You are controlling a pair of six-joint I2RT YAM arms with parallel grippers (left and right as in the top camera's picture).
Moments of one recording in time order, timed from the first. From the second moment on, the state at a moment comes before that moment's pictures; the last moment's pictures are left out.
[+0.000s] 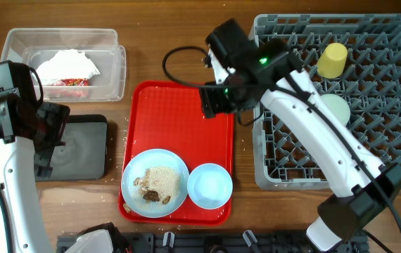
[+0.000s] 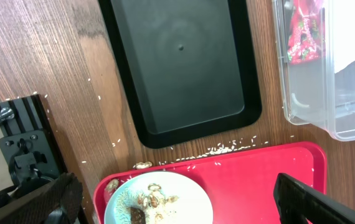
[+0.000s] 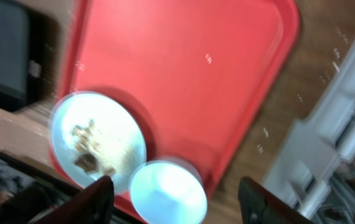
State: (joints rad) left arm 0.26 1.31 1.47 -1.53 -0.18 -1.08; right arm 0.62 1.79 1.86 -1.40 -0.14 0.34
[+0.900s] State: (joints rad) left arm 0.26 1.31 1.47 -1.53 -0.18 -1.08; right arm 0.95 1.78 1.41 -1.28 -0.24 0.43
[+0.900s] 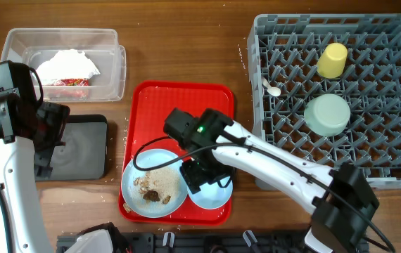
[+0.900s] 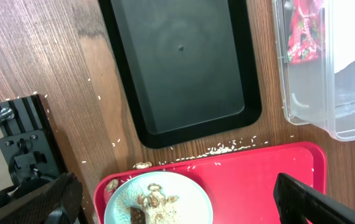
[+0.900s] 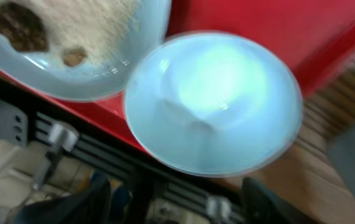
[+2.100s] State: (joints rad) left arm 0.26 1.31 1.47 -1.53 -0.18 -1.08; right arm 1.14 1.78 1.15 -0.99 -0.13 0.31
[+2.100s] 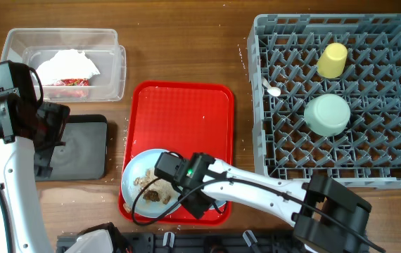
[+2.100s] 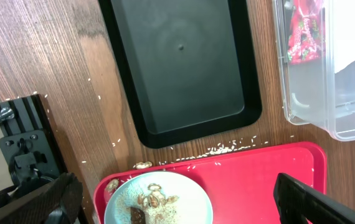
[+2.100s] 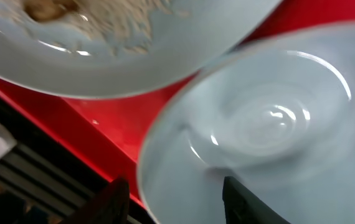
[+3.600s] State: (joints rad) left arm 0.26 1.31 1.47 -1.53 -0.18 -1.08; right arm 0.57 1.61 1.71 -1.20 -0.13 0.27
